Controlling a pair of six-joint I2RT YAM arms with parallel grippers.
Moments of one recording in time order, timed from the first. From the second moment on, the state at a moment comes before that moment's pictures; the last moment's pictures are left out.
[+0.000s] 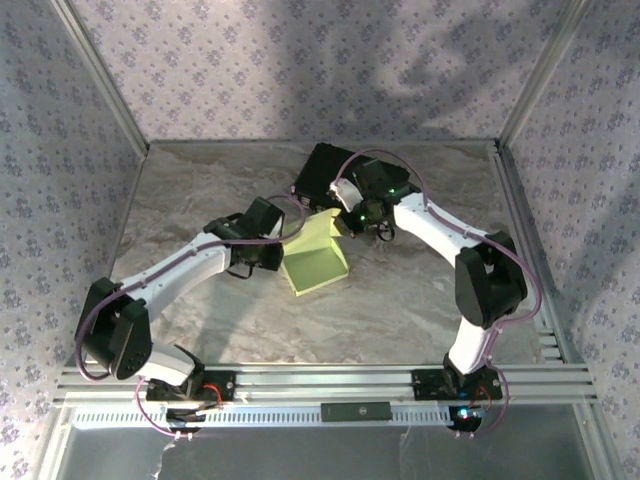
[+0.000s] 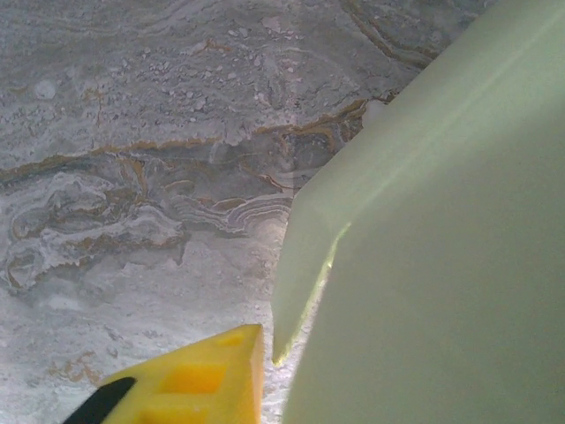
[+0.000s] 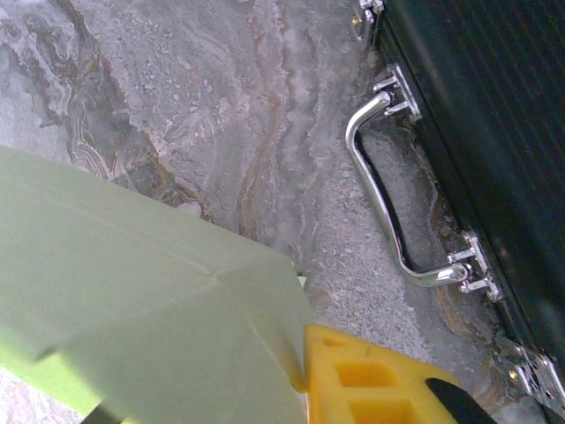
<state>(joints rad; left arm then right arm) -0.64 1.45 1.07 -0.76 -0.09 -0.28 0.51 1.78 1.39 -0.62 -0.28 -0.20</state>
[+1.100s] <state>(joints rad) -0.70 1.31 0.76 -0.34 -0.30 -0.57 0.84 1.63 1.04 -0.18 0.28 0.37</state>
